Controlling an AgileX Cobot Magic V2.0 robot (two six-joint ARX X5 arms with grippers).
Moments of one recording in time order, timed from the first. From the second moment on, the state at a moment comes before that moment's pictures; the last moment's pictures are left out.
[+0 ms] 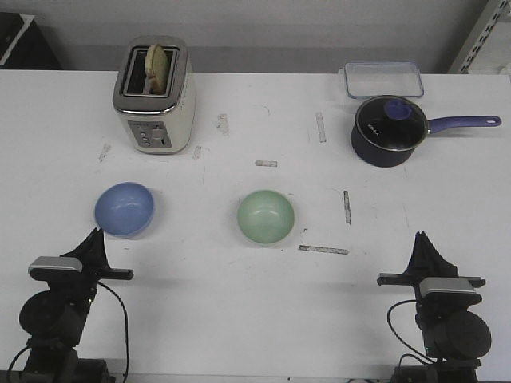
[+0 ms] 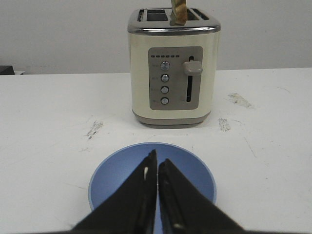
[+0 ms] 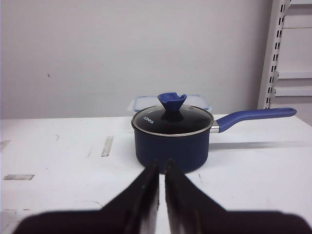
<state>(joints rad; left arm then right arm) -0.03 0.32 0.38 -0.04 -0.03 0.01 0.03 0.23 0.32 -0.06 0.03 0.04</state>
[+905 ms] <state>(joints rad) 0.06 1.07 0.98 -0.44 0.07 -0.24 0.03 0.23 0.32 -0.06 0.03 0.04</state>
